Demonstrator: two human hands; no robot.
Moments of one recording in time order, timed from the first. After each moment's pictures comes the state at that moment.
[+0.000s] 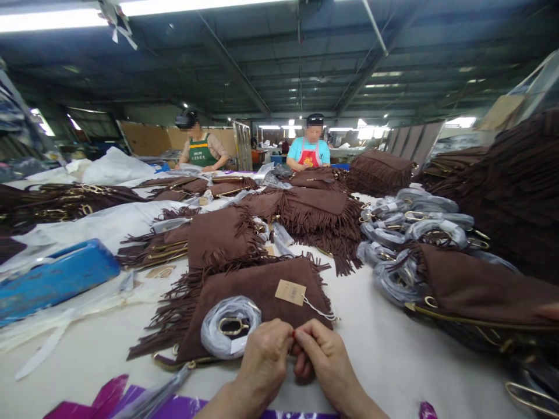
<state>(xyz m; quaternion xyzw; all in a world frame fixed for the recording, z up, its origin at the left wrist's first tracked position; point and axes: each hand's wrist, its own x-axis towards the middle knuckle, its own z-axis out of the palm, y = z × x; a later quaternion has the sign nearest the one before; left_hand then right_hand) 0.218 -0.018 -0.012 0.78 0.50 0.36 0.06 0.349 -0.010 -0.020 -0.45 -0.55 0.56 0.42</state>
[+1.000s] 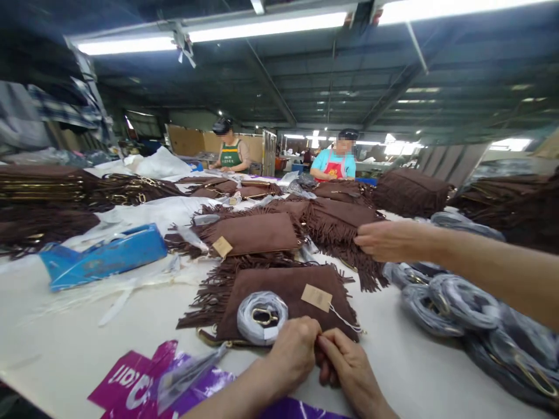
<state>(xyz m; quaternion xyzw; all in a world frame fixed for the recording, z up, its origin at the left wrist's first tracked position) 0.216 -0.015 0.011 0.77 0.56 0.21 0.22 0.349 -0.011 -0.030 -0.47 -0.63 0.51 0.36</state>
